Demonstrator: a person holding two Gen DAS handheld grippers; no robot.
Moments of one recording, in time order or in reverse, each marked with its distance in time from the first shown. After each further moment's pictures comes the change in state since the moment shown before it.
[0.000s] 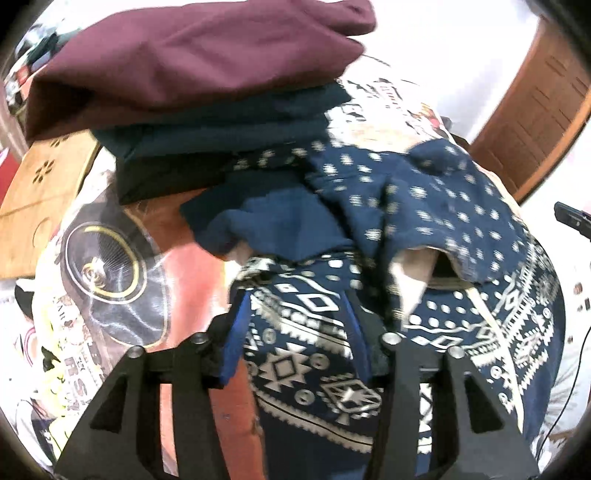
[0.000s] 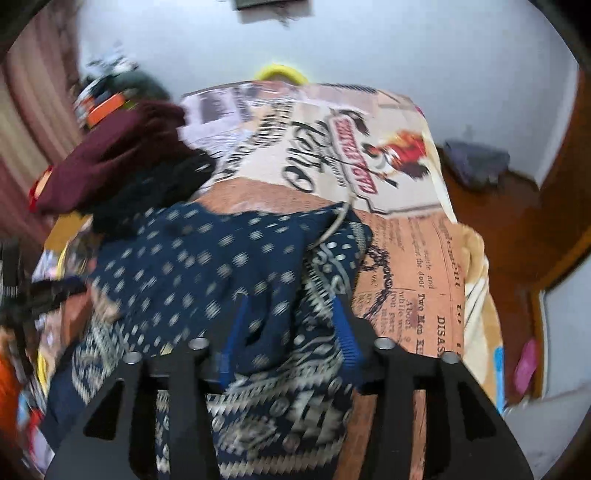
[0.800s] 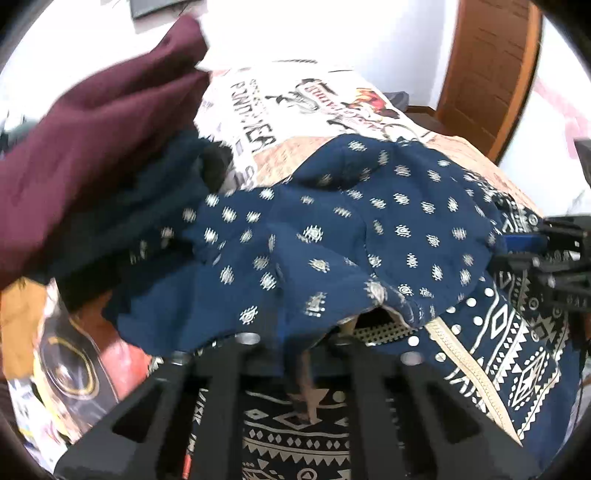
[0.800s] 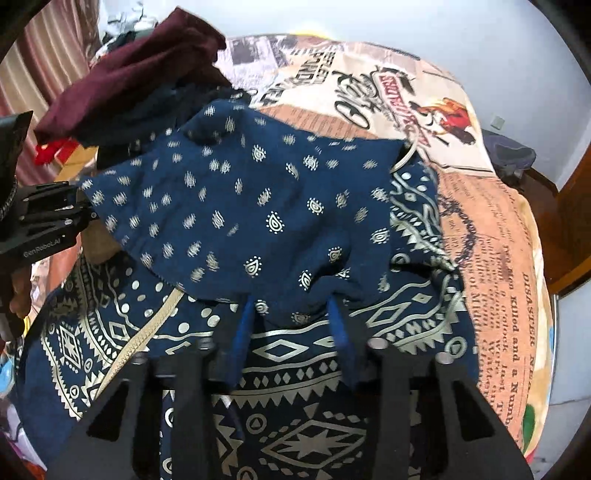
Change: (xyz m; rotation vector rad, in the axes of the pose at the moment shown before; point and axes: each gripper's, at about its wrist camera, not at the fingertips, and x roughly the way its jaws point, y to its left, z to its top) left arm 0.065 -0.106 0.045 0.301 -0.070 0.022; right arm 0.081 0.027 -0.033 -0.026 0.109 0.047
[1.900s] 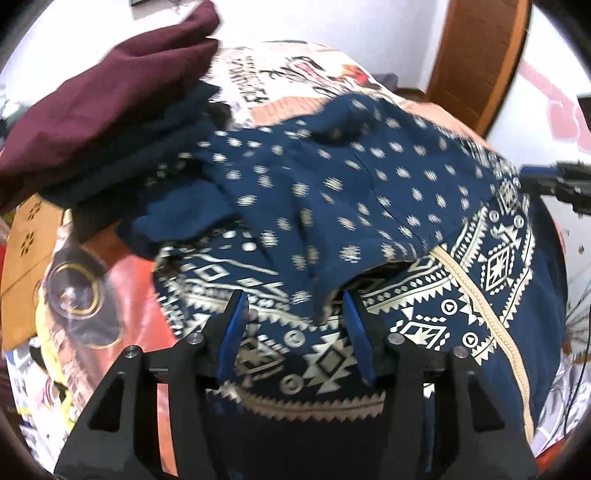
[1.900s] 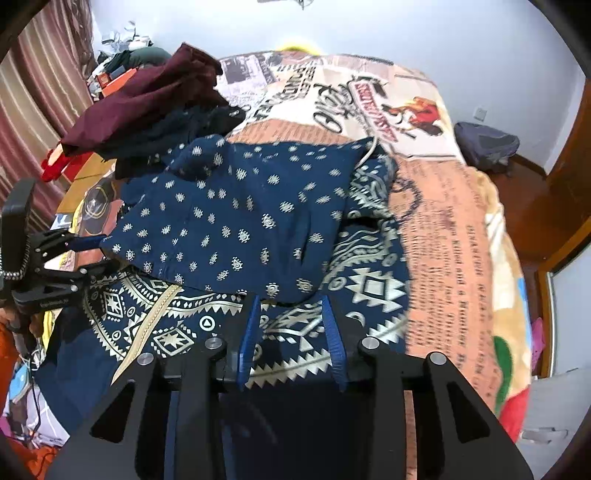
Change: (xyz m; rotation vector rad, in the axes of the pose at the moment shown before) left arm -0.060 0.009 -0.077 -0.040 0.074 -0.024; right arm -0.079 -0.011 -0.040 0.058 -0.039 -0.018
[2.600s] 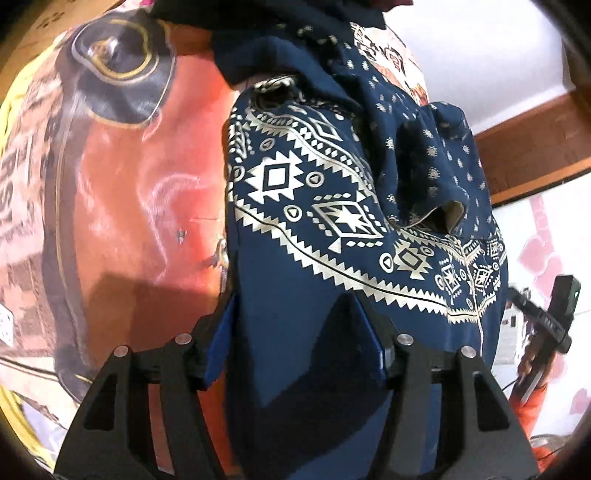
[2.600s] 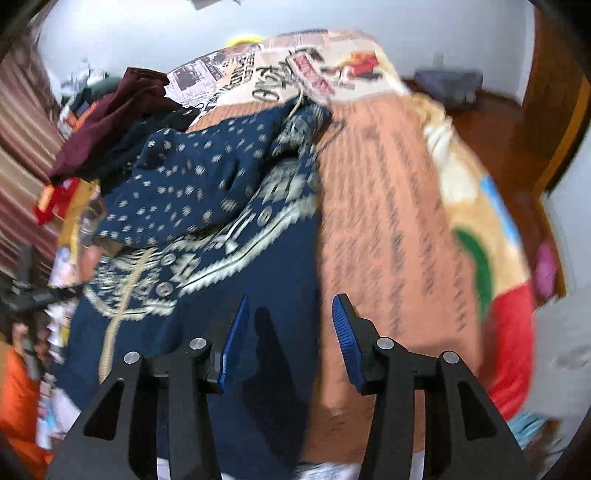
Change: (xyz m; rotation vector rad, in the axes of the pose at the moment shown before) left arm 0.016 0.096 -0.100 -0.585 0.154 -0.324; right arm -0.017 -0.045 -0.063 0.292 0.068 0.116
